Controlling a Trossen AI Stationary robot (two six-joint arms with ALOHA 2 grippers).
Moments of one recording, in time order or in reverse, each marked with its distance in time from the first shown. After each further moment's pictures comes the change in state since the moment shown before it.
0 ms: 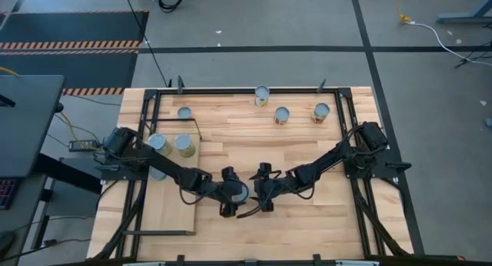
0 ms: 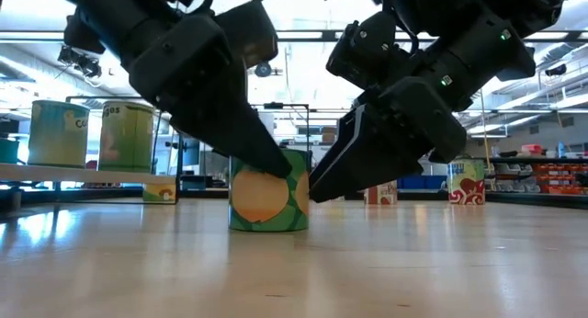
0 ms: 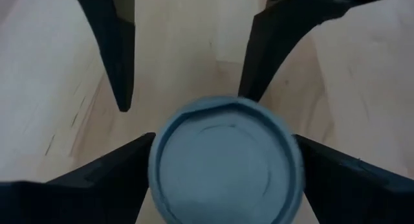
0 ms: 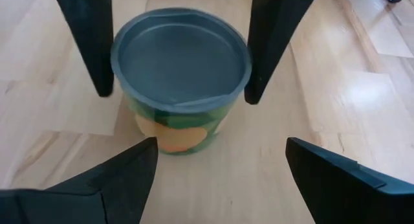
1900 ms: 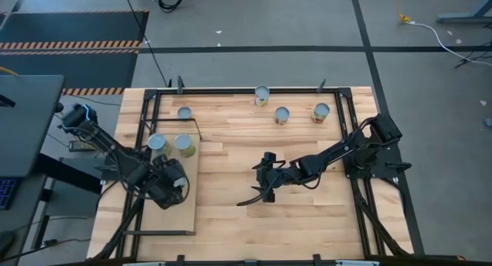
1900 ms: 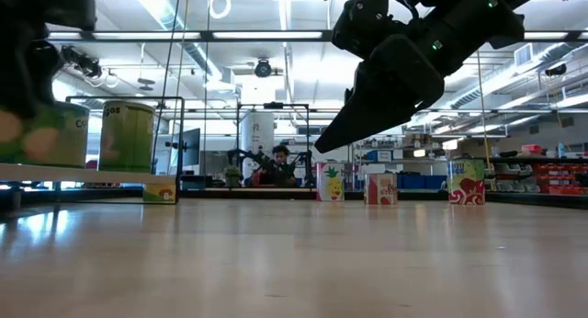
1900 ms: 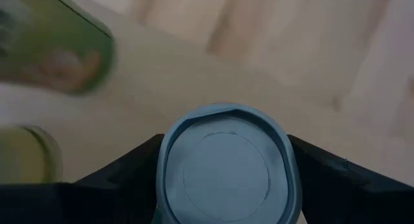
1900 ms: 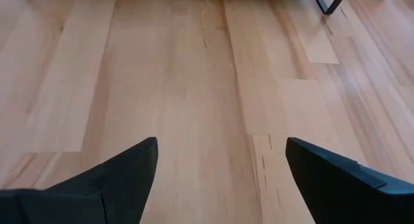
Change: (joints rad) left arm -0.325 -0.647 -0.110 -1.207 -0.087 -0.782; right arm -0.049 -0.156 0.000 -0.159 0.027 0.027
